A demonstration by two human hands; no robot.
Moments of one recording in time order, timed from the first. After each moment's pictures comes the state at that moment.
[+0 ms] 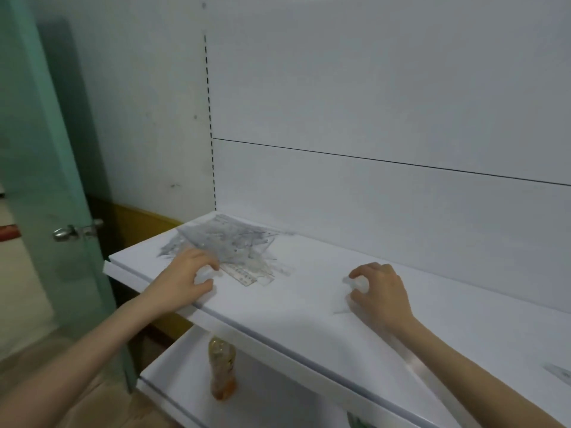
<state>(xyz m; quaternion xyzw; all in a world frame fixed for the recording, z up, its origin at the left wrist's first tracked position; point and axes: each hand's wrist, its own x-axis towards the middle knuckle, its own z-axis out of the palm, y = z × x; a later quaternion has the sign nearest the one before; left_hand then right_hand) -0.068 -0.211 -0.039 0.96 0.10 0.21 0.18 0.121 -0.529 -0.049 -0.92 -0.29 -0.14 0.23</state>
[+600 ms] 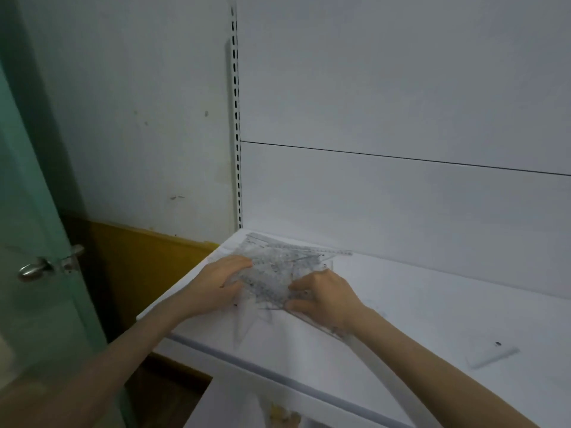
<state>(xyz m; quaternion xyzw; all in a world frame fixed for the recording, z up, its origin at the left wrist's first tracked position) 0.008 -0.027 -0.042 0.97 0.03 0.10 0.24 0.095 -0.256 -0.036 -0.89 -0.43 -0.05 0.12</state>
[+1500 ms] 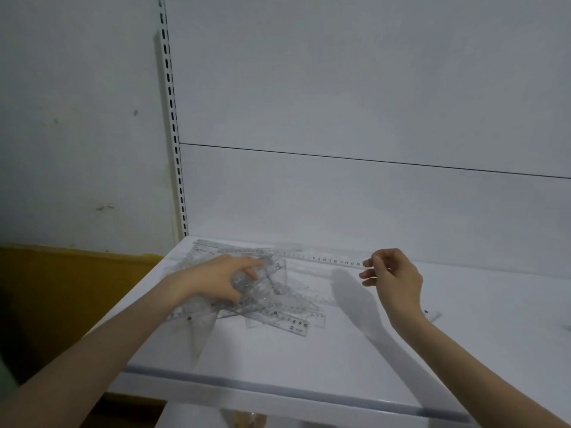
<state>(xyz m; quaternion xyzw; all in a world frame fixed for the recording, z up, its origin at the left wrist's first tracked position) 0.083 -0.066 -0.014 0.97 -0.16 -0.08 0.16 0.084 -0.380 -0.018 -0.73 0.01 -0.21 0.65</state>
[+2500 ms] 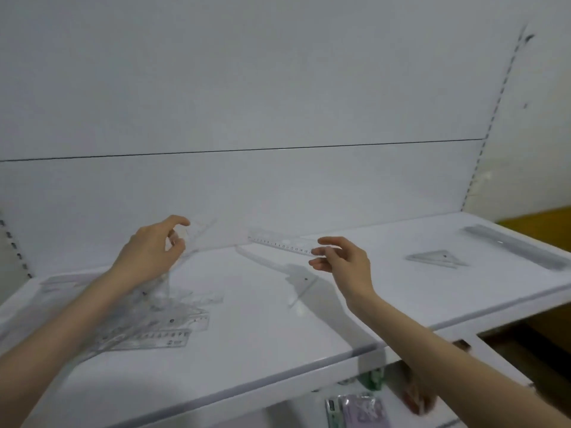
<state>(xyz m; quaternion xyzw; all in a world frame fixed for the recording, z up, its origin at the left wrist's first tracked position) 0.118 -0.177 0.021 0.94 -0.15 0.20 0.25 0.051 -0.497 -0.026 -0.68 0.05 -0.22 0.70</state>
